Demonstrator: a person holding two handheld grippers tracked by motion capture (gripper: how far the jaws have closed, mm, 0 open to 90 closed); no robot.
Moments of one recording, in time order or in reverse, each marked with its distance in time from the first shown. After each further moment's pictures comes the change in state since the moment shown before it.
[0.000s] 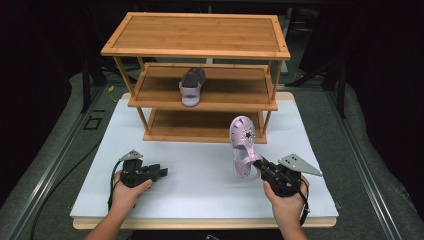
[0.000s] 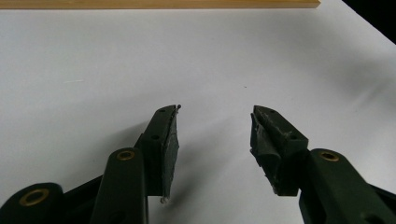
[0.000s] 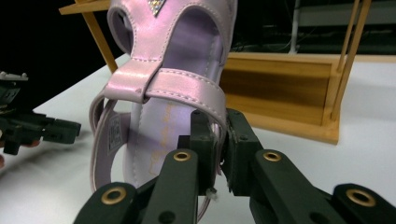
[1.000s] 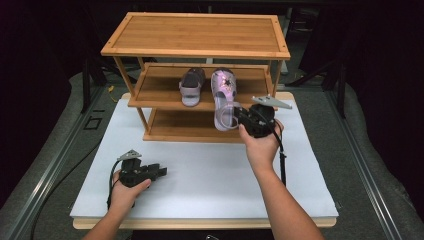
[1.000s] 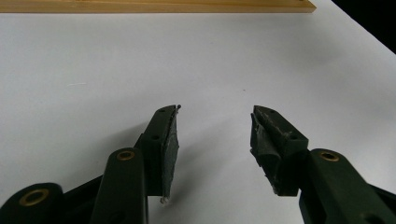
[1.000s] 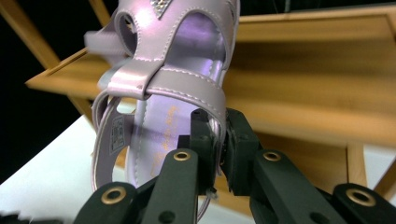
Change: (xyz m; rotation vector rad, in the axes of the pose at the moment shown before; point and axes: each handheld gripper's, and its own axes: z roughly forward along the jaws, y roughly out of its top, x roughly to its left) left arm 0.004 0.001 -0.003 -0.011 -0.011 -0.010; right arm 0.019 0.121 0.097 0.049 -0.064 0.050
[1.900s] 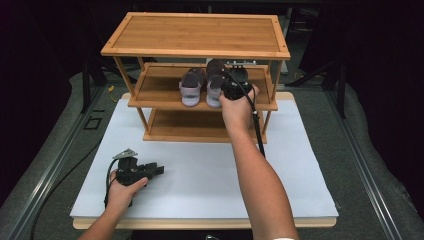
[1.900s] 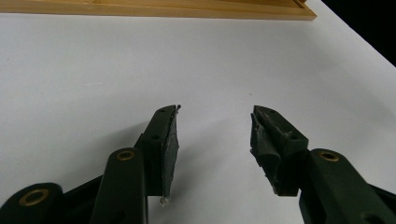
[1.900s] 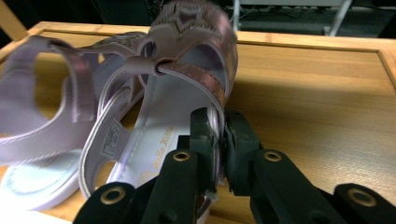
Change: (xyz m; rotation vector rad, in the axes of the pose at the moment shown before) left arm 0.010 0.001 -0.004 -0.010 -0.009 -0.026; right arm 0.023 0.064 0.087 0.146 -0.245 0.008
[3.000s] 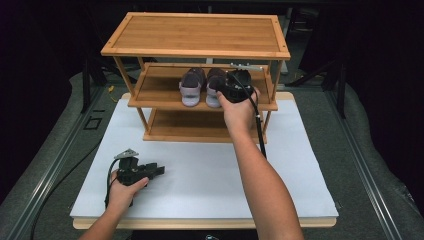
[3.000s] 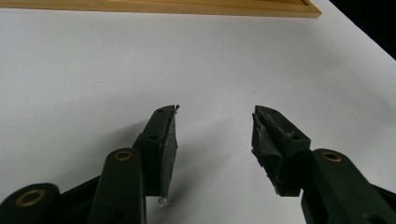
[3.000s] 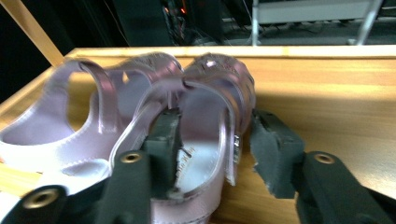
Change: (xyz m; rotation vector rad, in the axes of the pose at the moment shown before) left arm 0.000 -0.001 0.003 0.011 0.010 0.005; right arm -0.008 -0.008 -0.005 -0.123 0.134 0.056
